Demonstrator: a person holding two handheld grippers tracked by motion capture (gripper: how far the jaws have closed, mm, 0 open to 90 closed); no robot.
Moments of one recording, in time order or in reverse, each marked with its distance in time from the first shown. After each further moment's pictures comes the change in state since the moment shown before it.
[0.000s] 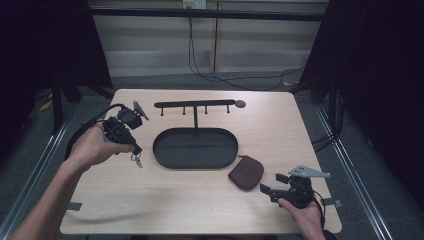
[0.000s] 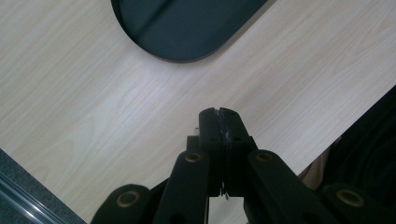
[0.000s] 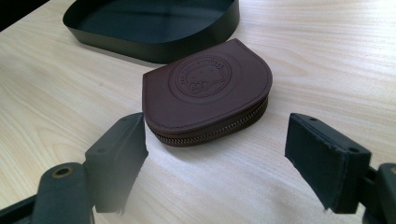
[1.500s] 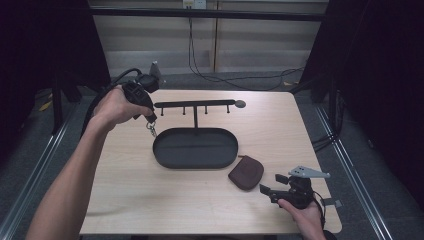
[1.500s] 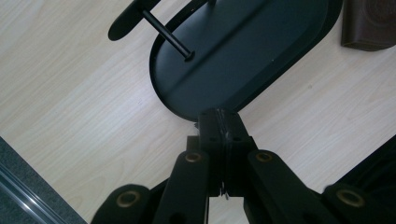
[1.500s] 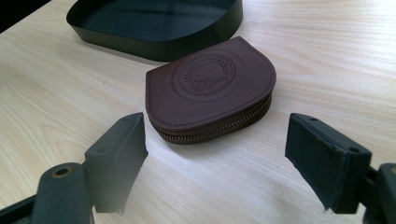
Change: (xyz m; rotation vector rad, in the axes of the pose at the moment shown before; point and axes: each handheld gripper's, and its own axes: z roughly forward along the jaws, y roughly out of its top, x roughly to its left) left arm 0.025 0.083 -0.021 -0.004 0.015 -0.070; right arm 0.001 -0.001 -0.001 0.003 0.012 -0.001
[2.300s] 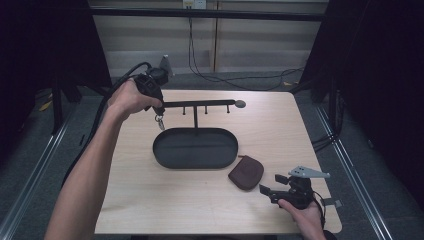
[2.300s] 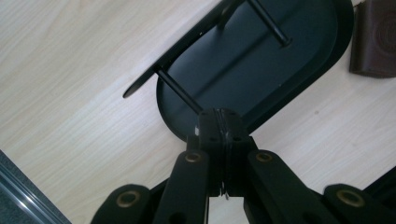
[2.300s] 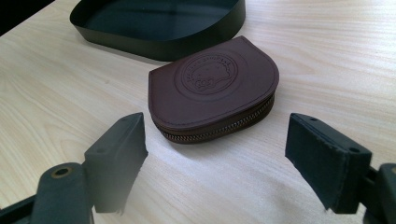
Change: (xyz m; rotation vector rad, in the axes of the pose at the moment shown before) left arm 0.008 0.034 0.012 0.006 0.002 -0.022; right arm 0.000 0.000 0.000 0.003 0.009 0.004
